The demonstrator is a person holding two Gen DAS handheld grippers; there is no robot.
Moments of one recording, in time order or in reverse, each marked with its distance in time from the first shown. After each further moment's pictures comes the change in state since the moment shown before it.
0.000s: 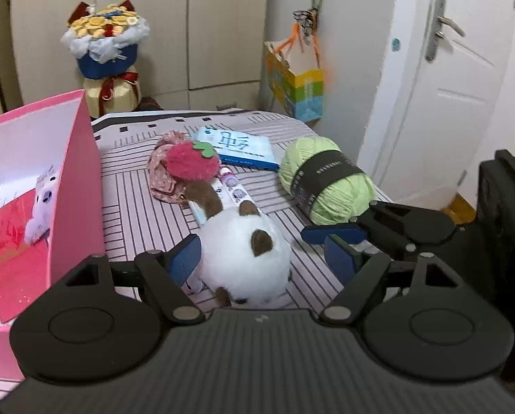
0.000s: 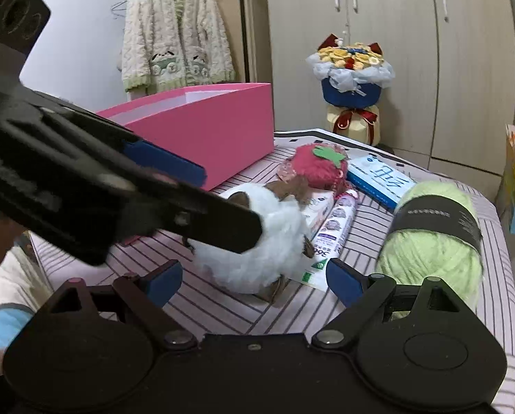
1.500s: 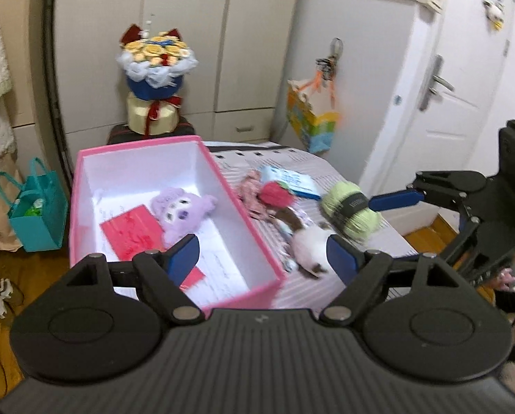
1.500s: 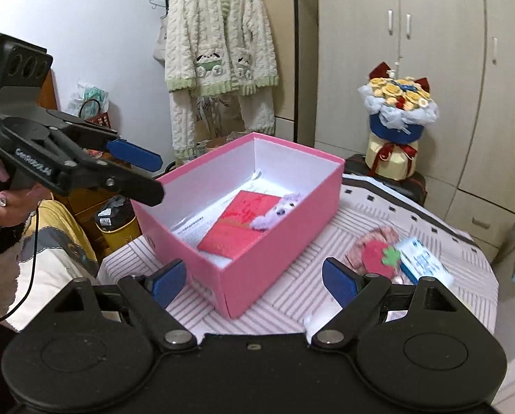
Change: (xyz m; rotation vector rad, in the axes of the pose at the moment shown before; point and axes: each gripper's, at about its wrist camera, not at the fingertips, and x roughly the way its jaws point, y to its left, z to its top) left arm -0.172 0.127 0.031 -0.048 -0.015 -0.080; right arm -0.065 0.087 0.134 -0.058 0.098 0.065
